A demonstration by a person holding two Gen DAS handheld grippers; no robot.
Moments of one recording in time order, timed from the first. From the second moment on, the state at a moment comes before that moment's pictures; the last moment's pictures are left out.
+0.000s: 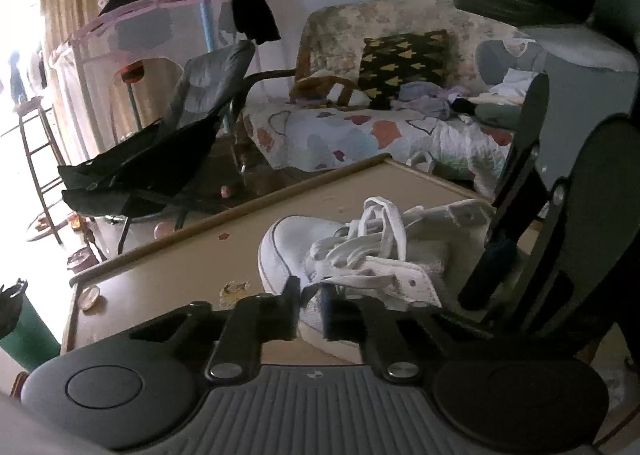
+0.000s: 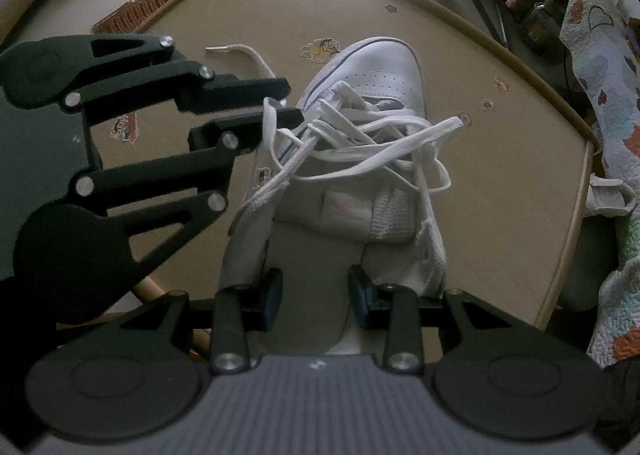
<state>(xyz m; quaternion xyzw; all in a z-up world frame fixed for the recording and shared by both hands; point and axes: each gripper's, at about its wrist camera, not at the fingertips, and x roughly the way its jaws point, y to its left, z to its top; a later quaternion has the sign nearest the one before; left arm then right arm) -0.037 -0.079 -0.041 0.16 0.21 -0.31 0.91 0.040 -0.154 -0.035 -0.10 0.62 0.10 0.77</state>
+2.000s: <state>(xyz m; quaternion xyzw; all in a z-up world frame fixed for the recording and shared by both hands) -0.017 -0.053 -0.044 0.08 0.32 -0.24 0.91 0.043 -0.150 -0.039 -0.09 0.62 0.10 0.77</state>
